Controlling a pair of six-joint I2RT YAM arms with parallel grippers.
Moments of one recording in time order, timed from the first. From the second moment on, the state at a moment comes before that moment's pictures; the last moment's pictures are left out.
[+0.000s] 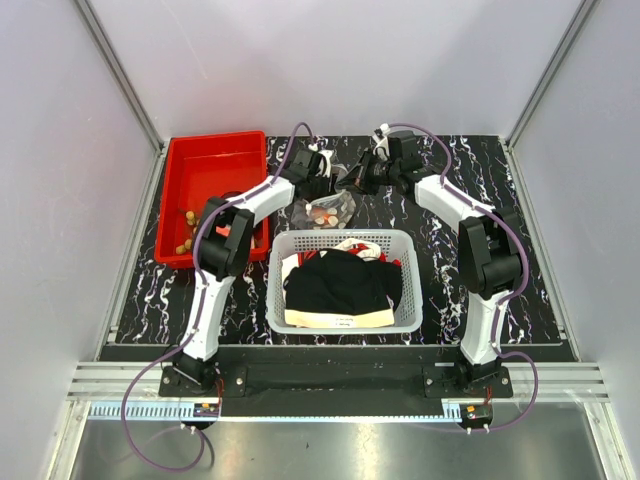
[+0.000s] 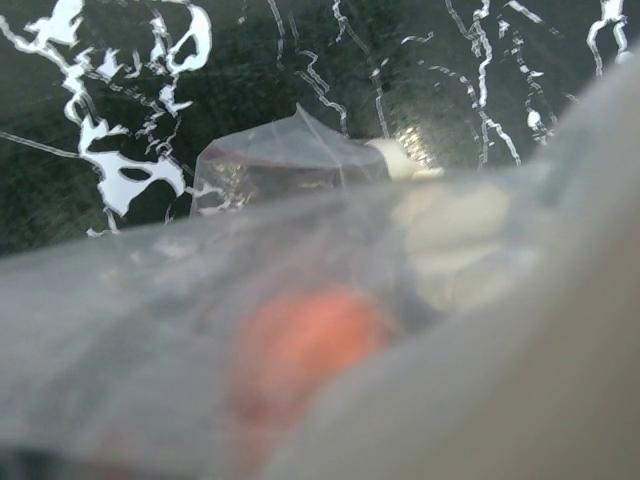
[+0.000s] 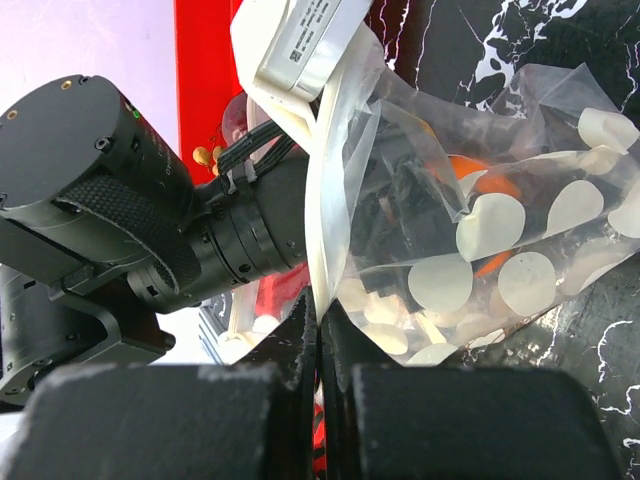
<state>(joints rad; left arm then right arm) -0.47 2.30 1.81 -0.39 0.19 -0.26 0.34 1.98 1.52 -0.09 -0.61 0.80</state>
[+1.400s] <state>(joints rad) -0.36 1.96 1.59 0.47 0.90 -0.85 0.34 1.96 1.60 -0.24 -0.48 0.59</state>
